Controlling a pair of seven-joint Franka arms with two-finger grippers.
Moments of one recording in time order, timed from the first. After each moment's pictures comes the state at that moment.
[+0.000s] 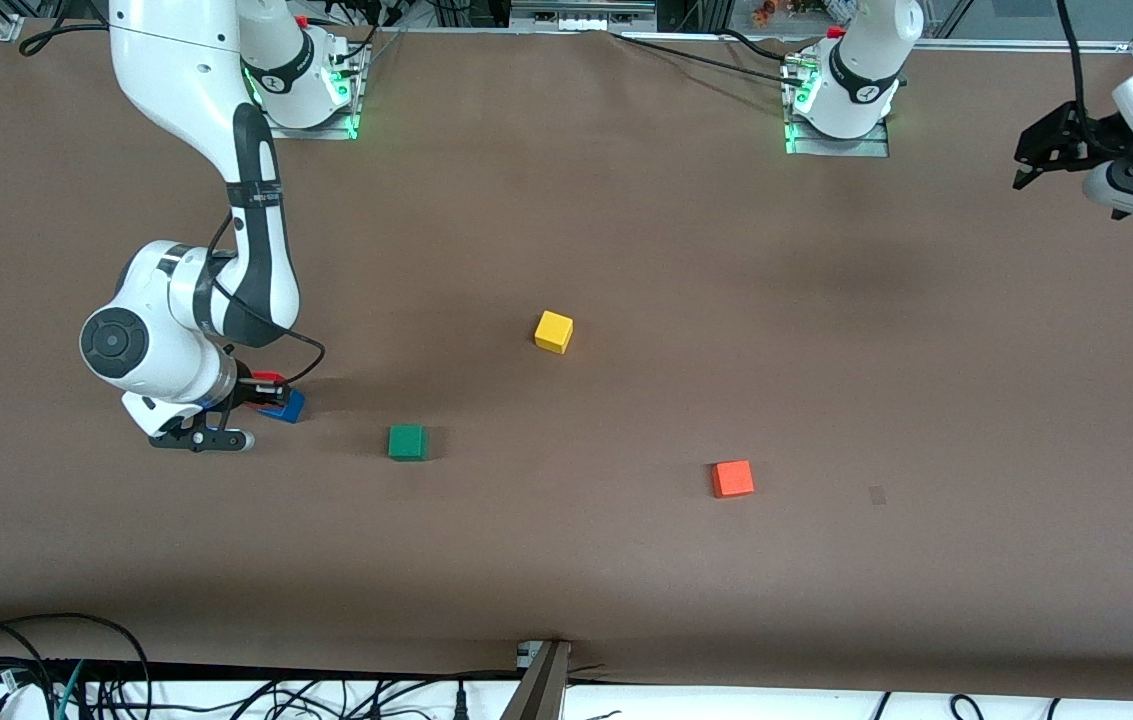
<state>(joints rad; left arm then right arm) 0.13 0.03 -0.23 -1.41 0.07 1.30 0.24 0.76 0.67 -0.75 -1.78 0.47 2.16 -0.15</state>
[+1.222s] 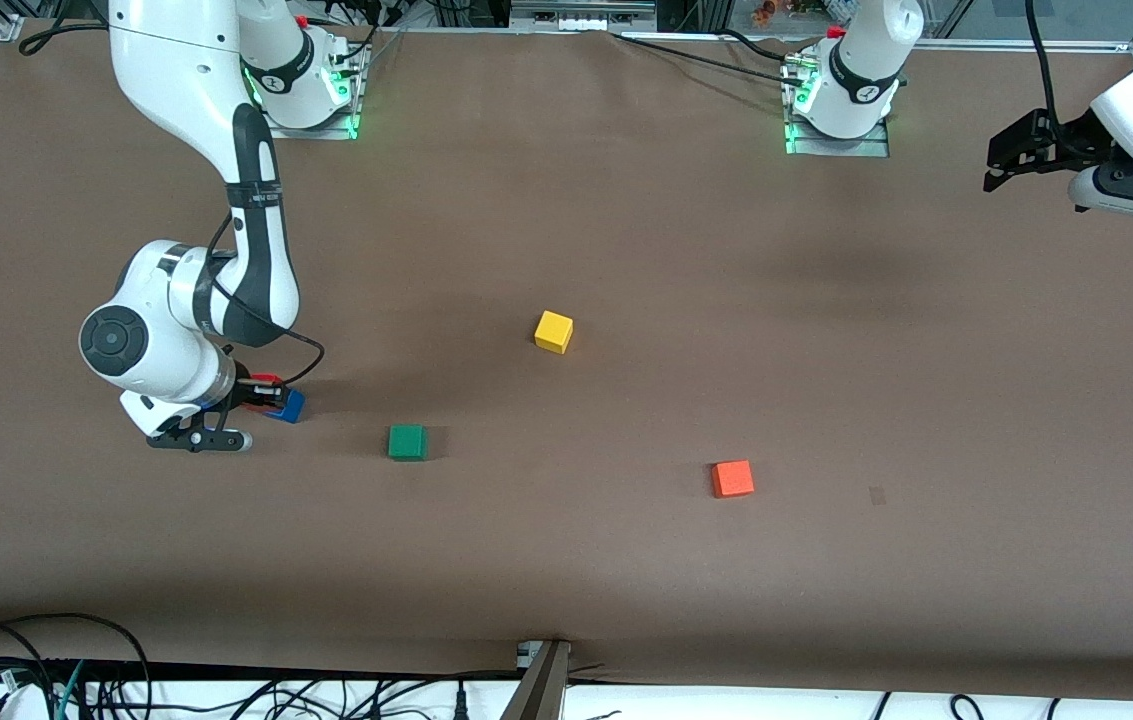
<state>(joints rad) -0.11 -0.03 0.03 -1.54 -0.01 1.37 0.12 0.76 0.67 -0.75 -1.78 0.47 2.19 -0.15</state>
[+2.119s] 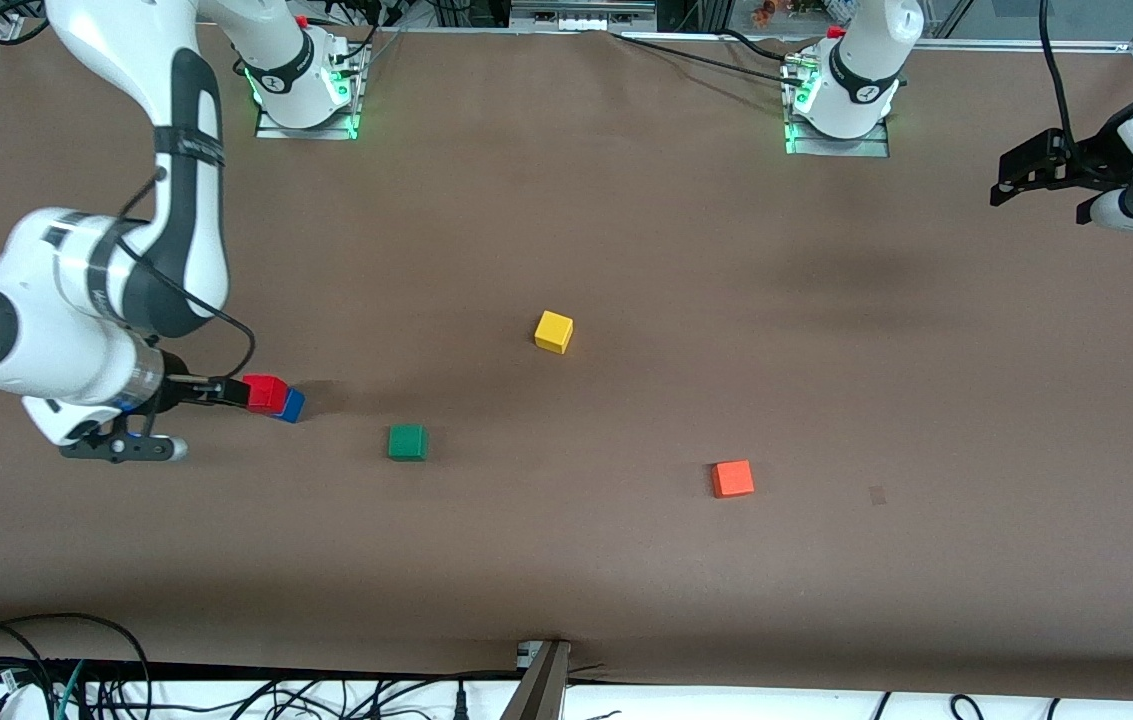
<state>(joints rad) -0.07 -0.01 0.05 -1.56 -0.07 1.40 0.12 0.77 0.63 -0.90 -1.49 0.47 1.80 -0.16</state>
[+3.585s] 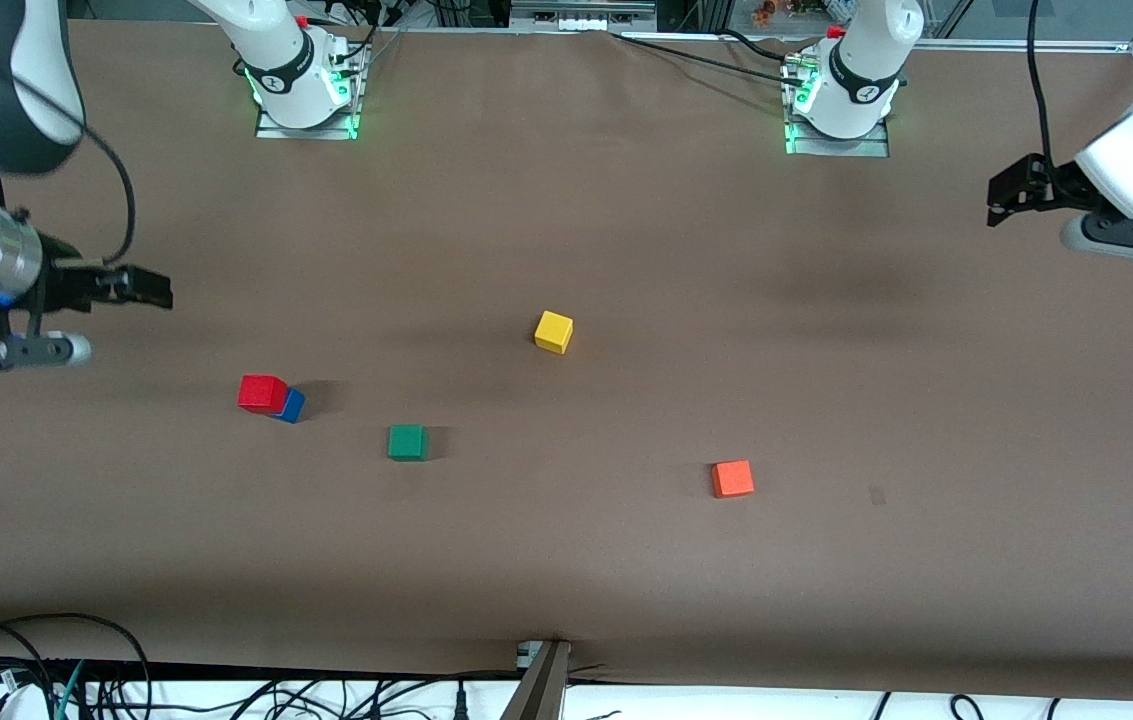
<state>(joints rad) -0.03 0.02 -0.01 -1.57 0.05 1.44 0.12 0.13 0.19 -0.07 -1.48 -0.01 1.51 -0.01</state>
